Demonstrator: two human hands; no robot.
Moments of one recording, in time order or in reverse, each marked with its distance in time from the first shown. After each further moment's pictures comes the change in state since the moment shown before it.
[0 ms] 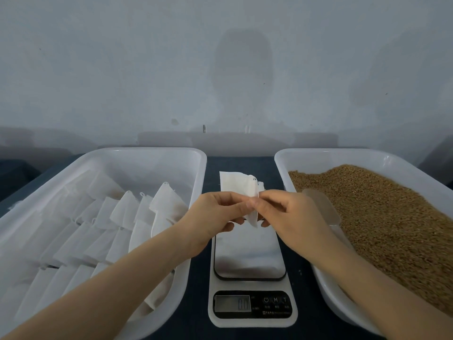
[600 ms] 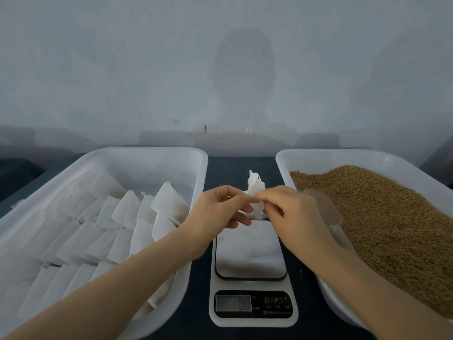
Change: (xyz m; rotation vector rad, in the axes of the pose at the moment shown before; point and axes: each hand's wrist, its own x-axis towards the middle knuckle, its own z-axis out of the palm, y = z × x) left_hand 0.001 -0.002 0.005 -0.036 0.080 0.109; right_hand -0.002 0.001 0.002 -0.272 0.126 -0.217
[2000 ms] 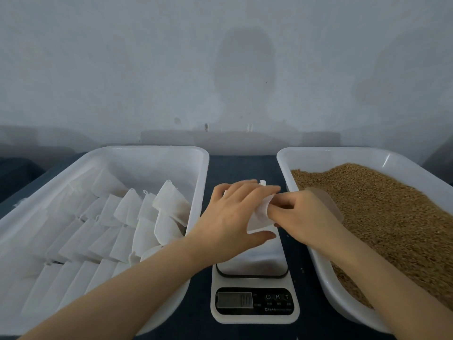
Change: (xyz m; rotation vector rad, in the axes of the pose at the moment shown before) left_hand -0.003 -0.016 0.007 1.026 0.038 0.800; right_hand 0.004 0.006 -0.012 0.312 -0.284 0.402
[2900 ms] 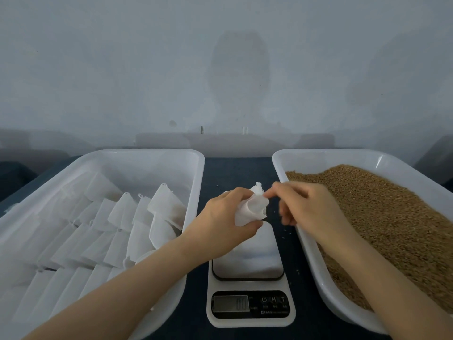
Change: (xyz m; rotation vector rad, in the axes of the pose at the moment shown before) left_hand 0.003 -0.003 -0.002 -0.318 -0.087 -0.341; right_hand 0.004 0.006 -0.012 0.044 0.216 0.027
